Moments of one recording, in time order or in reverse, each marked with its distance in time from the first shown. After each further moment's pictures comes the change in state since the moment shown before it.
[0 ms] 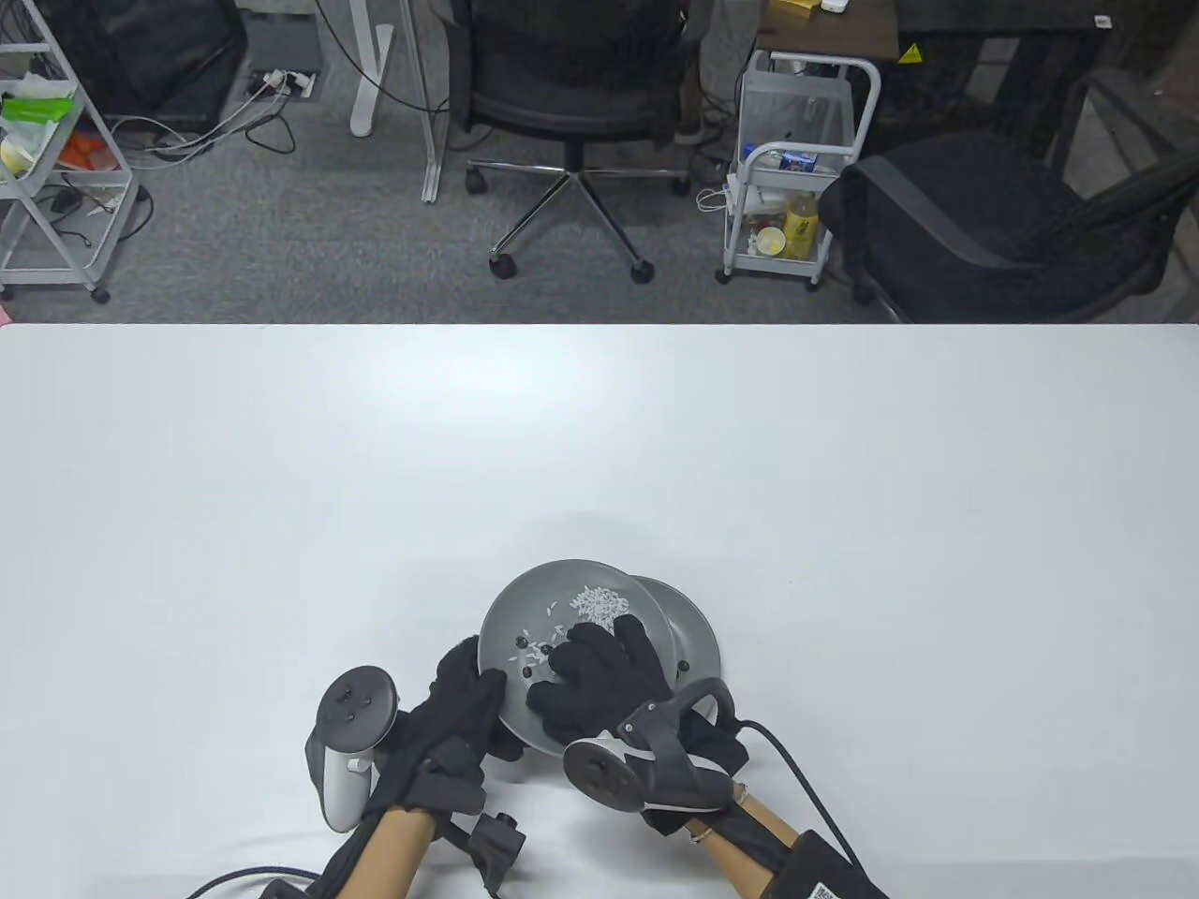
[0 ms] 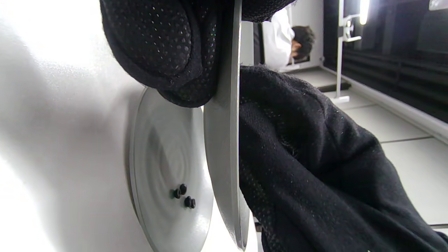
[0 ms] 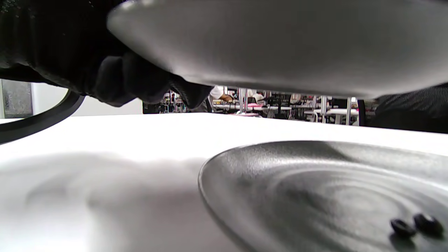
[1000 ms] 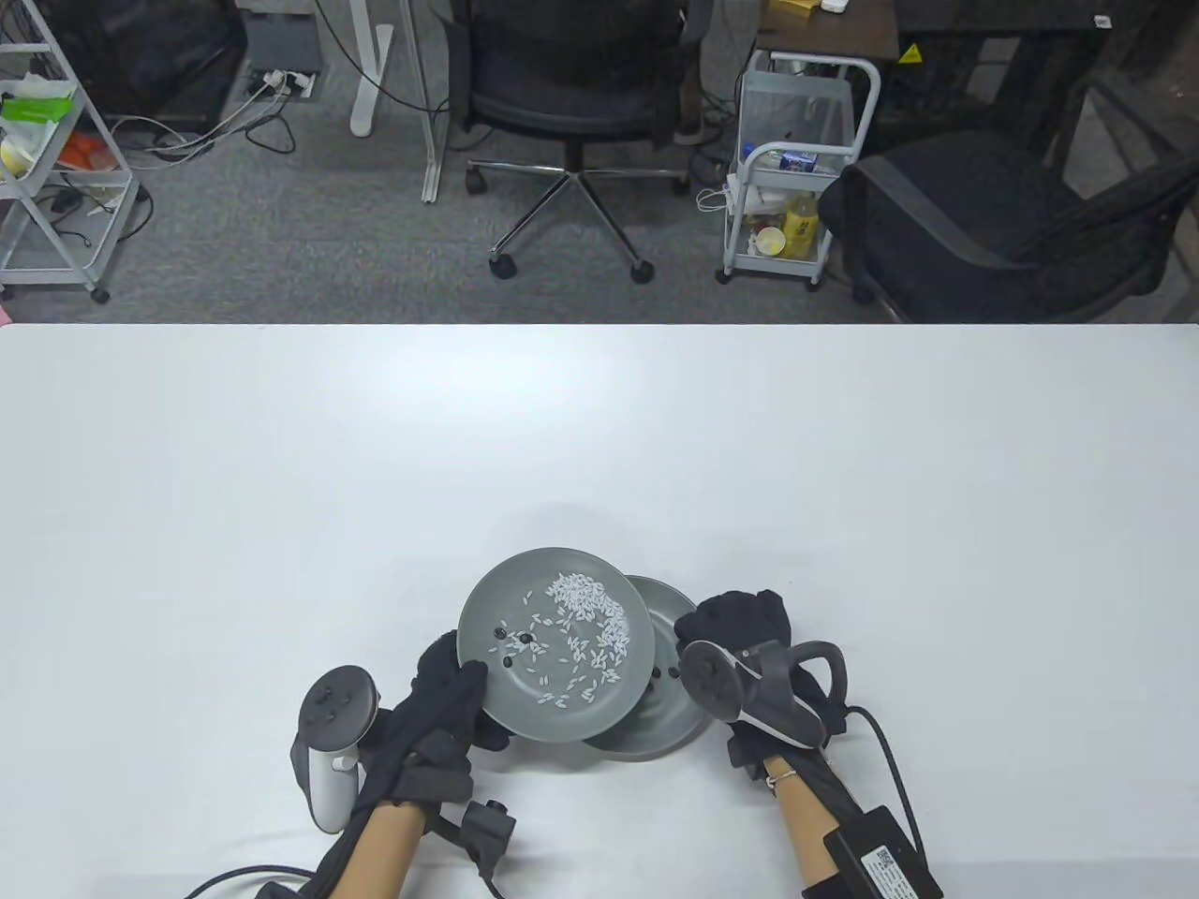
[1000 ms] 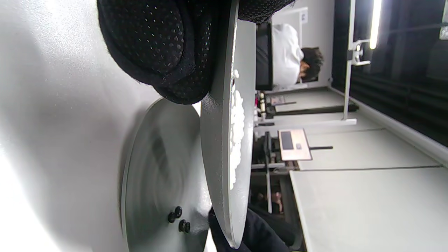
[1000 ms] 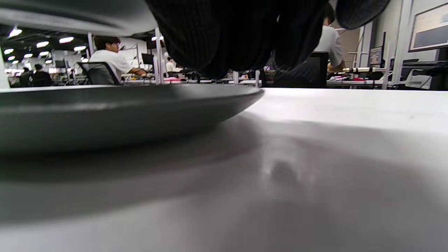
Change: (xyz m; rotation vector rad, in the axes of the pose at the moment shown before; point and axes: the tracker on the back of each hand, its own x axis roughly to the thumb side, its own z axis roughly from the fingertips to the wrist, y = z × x) left_hand -0.005 0.013 0.000 0.064 0.041 0.064; right_hand -0.107 0.035 0.017 0.170 0.348 0.066
